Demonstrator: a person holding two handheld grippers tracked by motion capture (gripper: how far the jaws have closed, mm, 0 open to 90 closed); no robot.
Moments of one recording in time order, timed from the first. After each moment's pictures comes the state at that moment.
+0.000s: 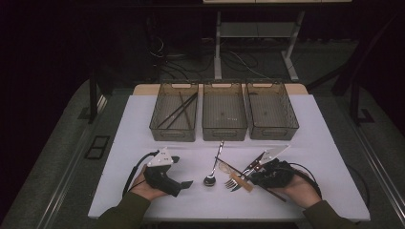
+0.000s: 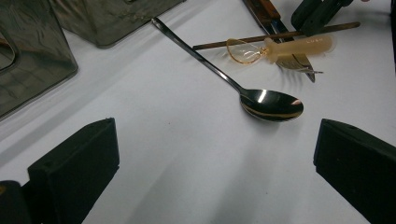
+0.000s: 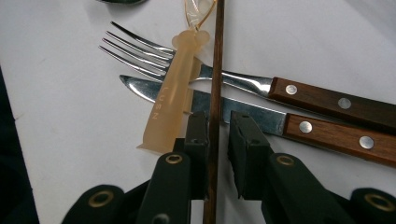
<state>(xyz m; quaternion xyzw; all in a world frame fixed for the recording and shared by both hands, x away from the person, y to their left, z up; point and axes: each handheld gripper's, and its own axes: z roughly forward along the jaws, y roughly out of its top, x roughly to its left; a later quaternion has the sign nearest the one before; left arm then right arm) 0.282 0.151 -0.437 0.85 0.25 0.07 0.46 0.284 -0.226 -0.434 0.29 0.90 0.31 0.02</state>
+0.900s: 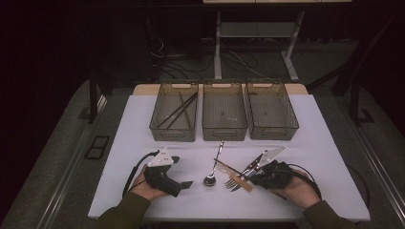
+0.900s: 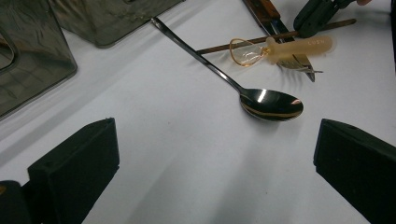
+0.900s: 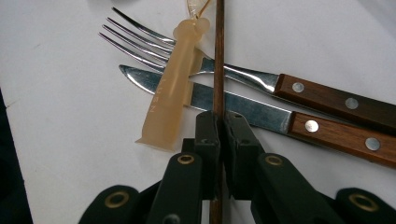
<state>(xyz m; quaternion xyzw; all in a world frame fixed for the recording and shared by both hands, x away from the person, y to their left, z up) 0.282 0.151 -0.437 0.85 0.25 0.07 0.46 0.281 -0.222 -0.436 0.28 0.91 0.30 0.03</state>
